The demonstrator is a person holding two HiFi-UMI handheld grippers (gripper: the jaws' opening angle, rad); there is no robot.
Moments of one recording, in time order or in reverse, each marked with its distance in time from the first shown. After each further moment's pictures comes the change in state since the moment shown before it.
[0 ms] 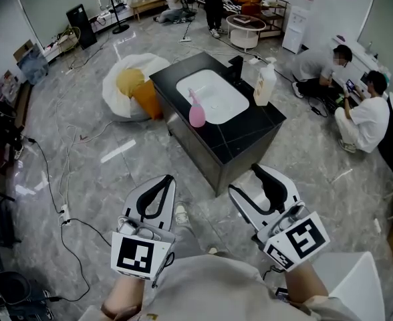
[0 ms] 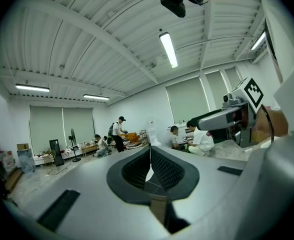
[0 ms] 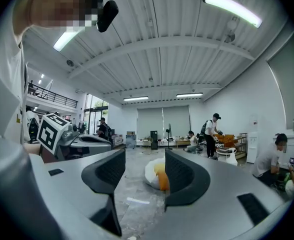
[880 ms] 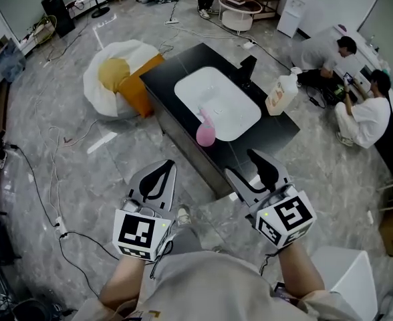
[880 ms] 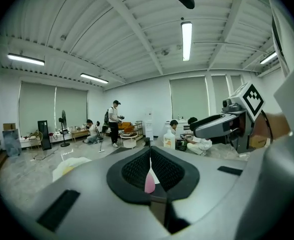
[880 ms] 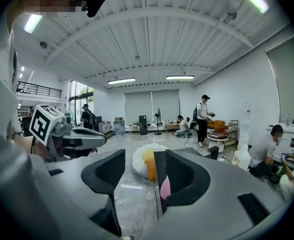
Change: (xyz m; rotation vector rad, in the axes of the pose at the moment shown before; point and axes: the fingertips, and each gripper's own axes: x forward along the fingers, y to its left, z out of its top) left arm 0.184 0.179 -0.090 -0.097 0.114 -0.121; right arm 0.237 -0.118 -0.049 0.064 0.188 -0.125
